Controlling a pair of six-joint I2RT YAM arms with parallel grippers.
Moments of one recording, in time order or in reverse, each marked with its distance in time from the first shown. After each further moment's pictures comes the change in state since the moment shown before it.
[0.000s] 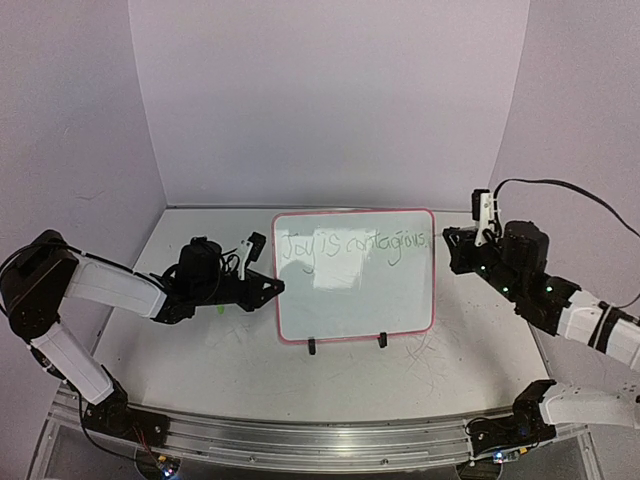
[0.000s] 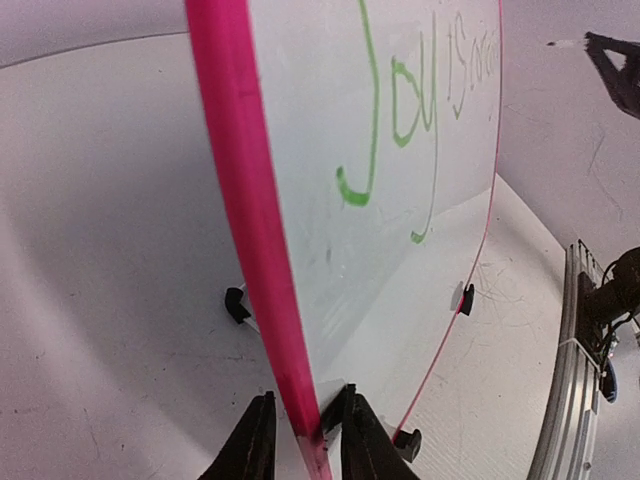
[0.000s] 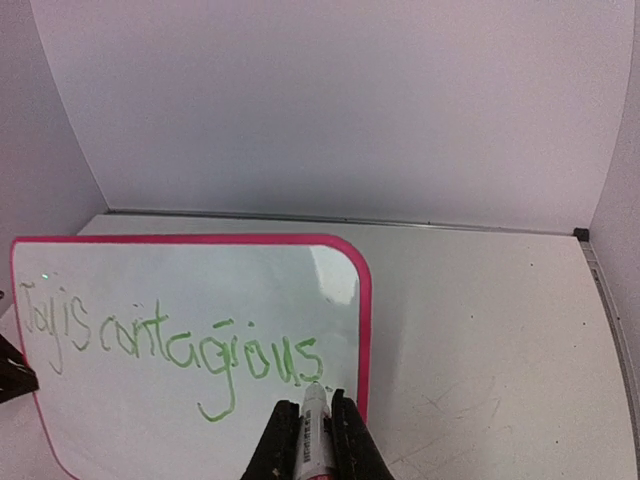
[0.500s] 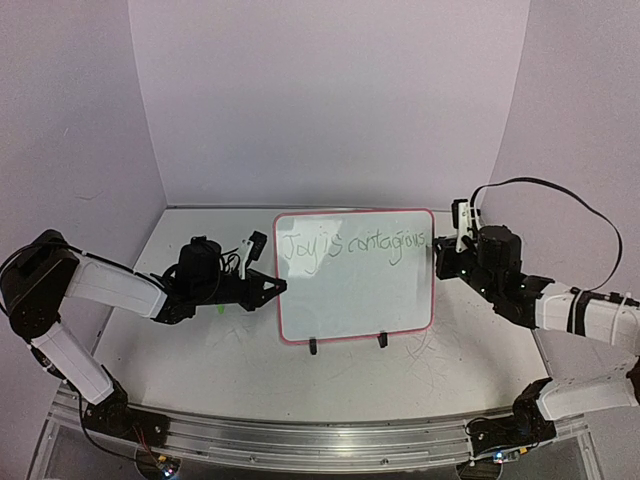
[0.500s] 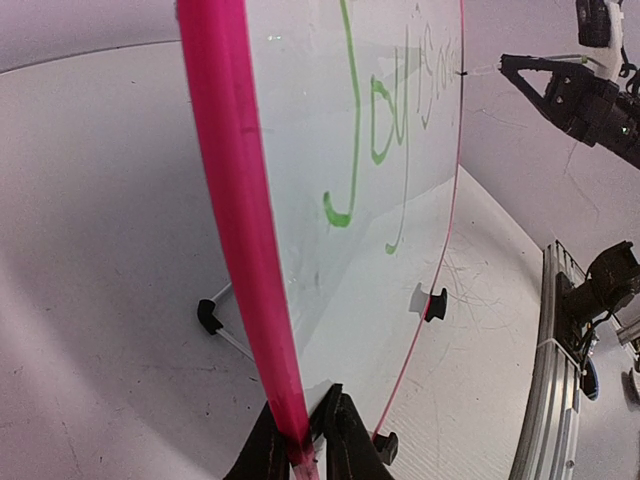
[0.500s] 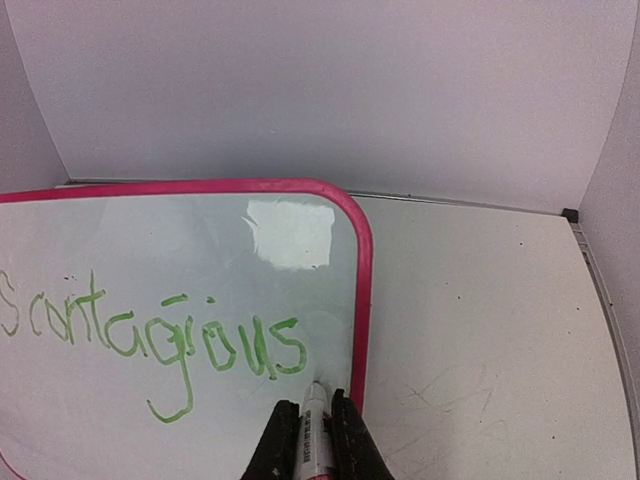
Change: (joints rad) left arm 0.000 0.006 0.000 0.023 0.036 -0.015; right arm 0.003 0.182 -0.017 0.116 0.062 -0.037
